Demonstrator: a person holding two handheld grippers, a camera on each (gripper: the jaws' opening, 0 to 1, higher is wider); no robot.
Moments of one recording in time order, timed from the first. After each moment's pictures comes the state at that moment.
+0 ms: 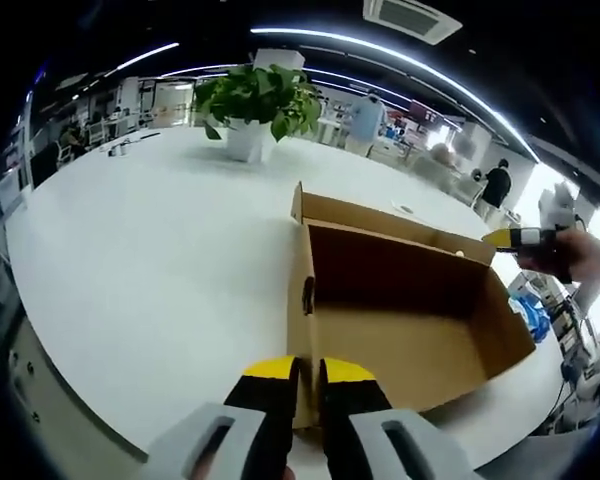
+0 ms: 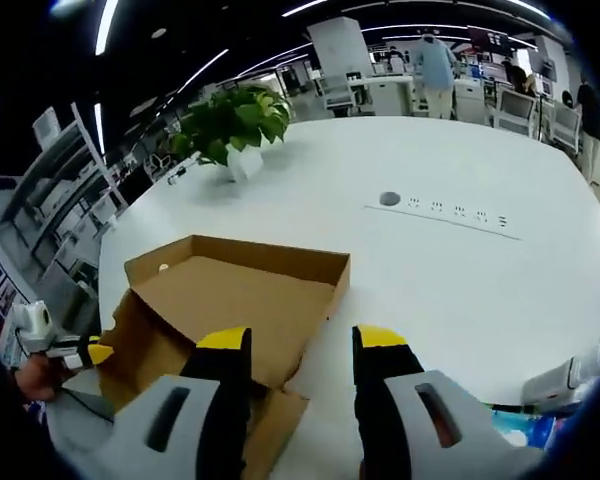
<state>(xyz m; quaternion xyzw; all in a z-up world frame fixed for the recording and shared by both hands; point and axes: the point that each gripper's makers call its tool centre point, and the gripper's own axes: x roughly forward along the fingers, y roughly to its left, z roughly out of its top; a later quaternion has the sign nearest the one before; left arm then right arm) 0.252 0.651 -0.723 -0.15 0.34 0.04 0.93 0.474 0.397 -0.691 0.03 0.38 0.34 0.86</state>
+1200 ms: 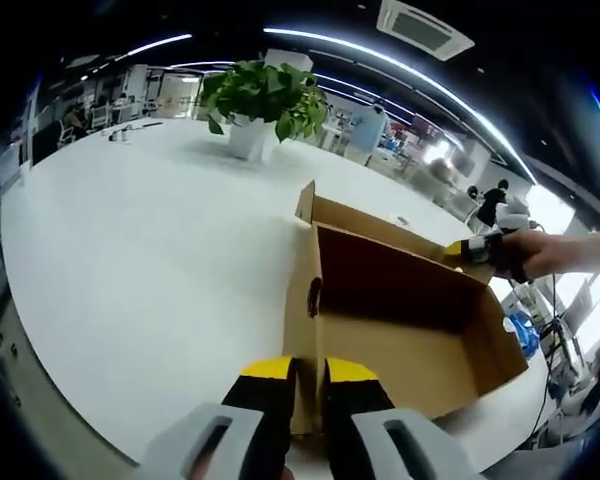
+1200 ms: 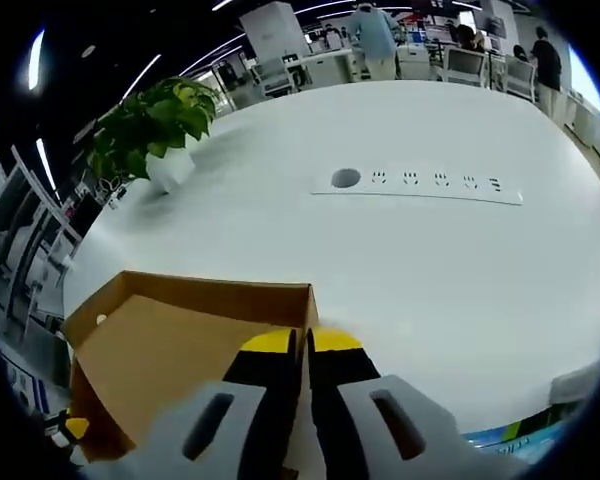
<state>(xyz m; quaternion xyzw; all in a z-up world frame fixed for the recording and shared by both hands) 0.261 0.650 -0.729 -0.18 0.32 0.03 0.93 0.535 0.404 -0.733 0.06 0.43 0.22 0.87</state>
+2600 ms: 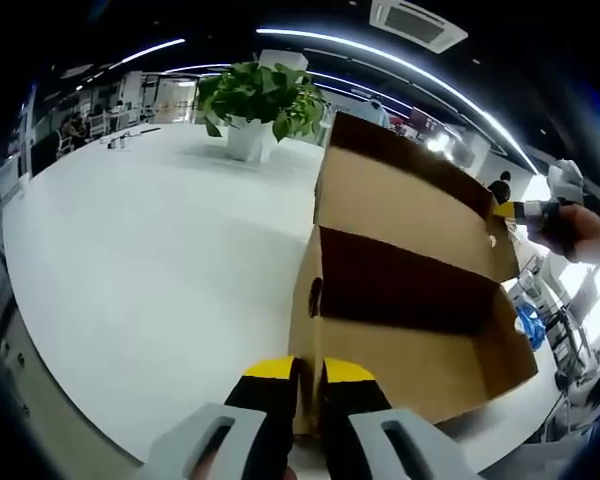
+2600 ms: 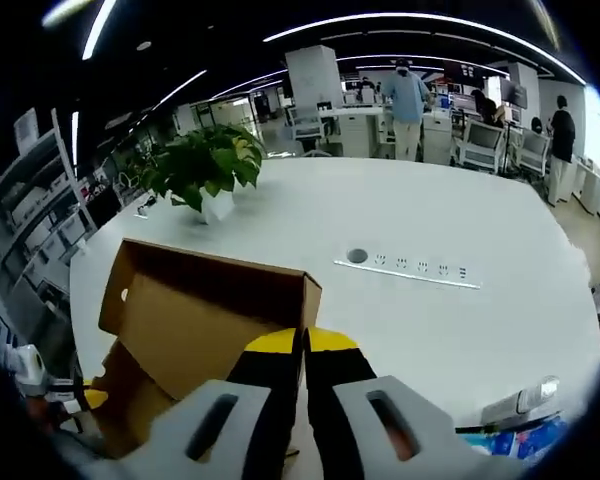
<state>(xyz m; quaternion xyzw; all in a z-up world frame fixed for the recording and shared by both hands) 0.260 0.650 -0.729 -0.17 0.33 0.03 0.93 0.492 0.389 -0.610 0.00 0.31 0.27 0.91</state>
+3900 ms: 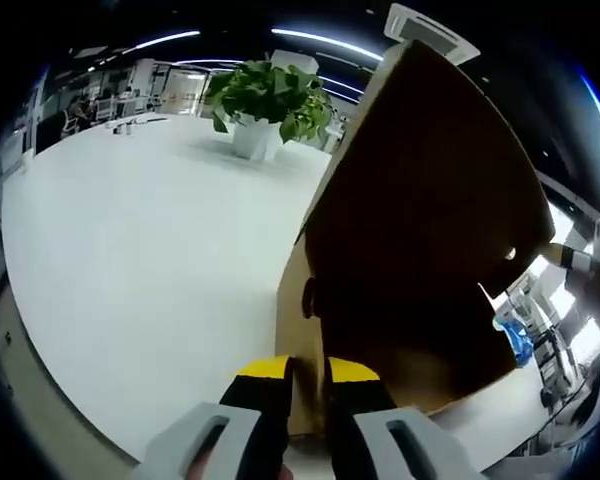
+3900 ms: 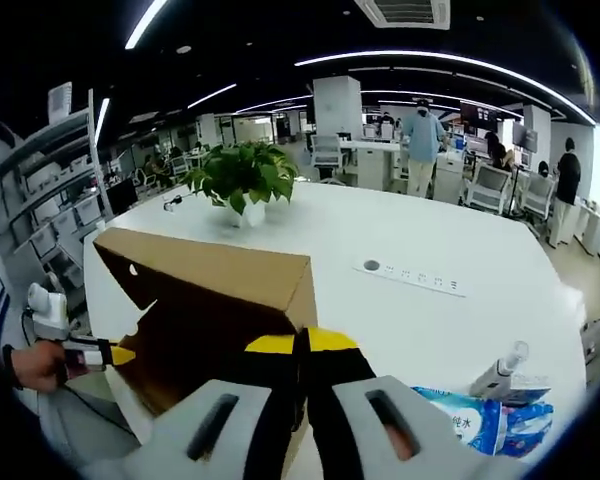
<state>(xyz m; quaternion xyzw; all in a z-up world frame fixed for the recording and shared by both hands) 0.256 0.648 -0.725 -0.21 0.32 0.03 0.92 0.389 0.386 -0.582 -0.04 0.24 0.29 0.92</state>
